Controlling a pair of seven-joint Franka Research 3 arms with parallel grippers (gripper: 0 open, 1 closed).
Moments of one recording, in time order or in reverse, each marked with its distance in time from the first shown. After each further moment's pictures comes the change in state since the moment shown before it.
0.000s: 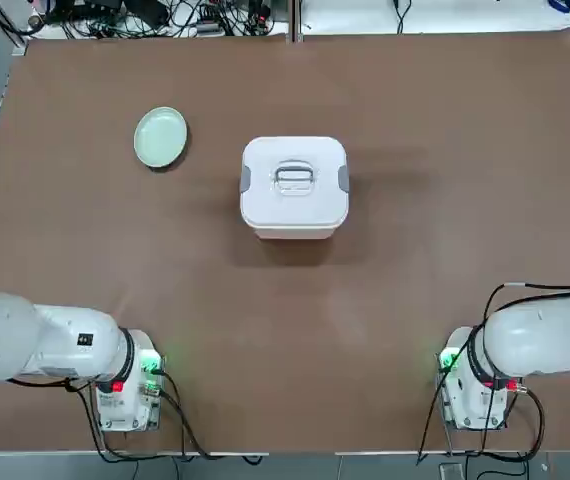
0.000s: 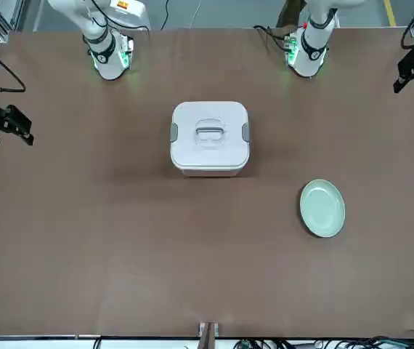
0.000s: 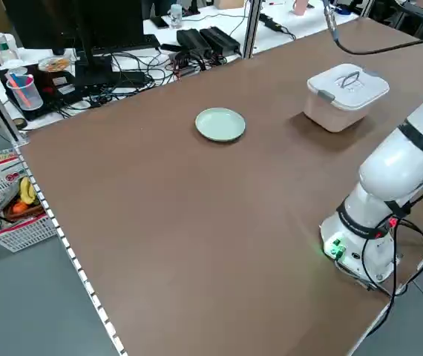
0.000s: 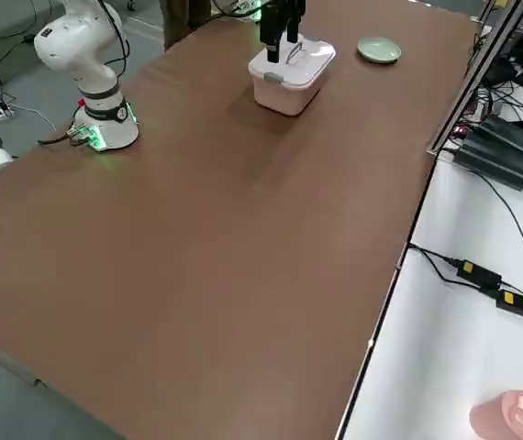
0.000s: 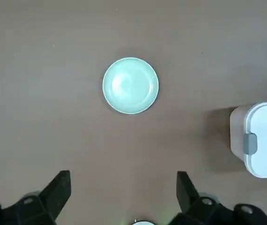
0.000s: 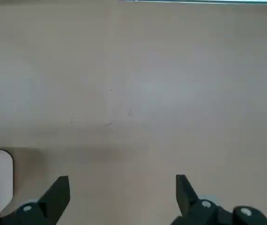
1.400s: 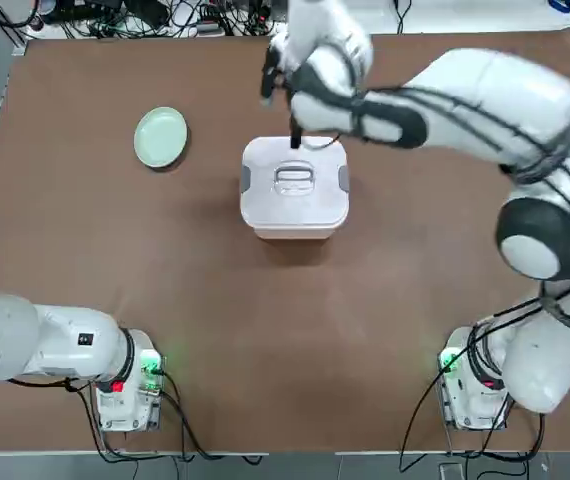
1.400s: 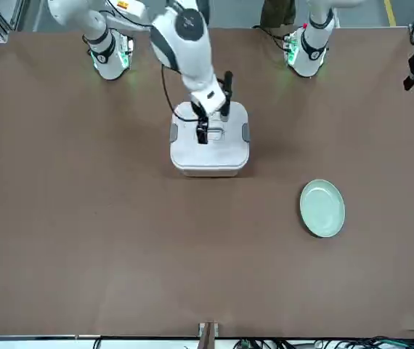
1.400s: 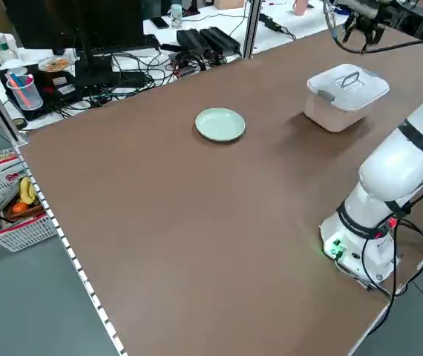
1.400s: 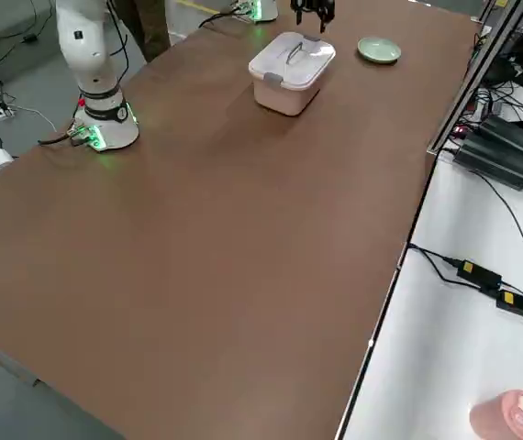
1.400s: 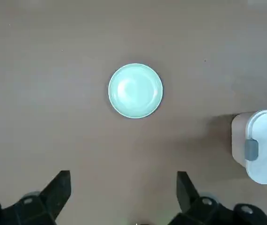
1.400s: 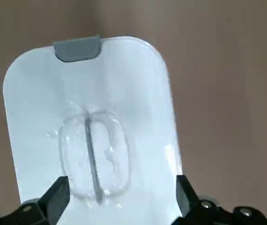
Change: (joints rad) left arm 0.003 0.000 0.031 0.031 0.001 0.000 0.001; right arm 0.828 0.388 0.044 -0.030 0.051 0.413 -0.548
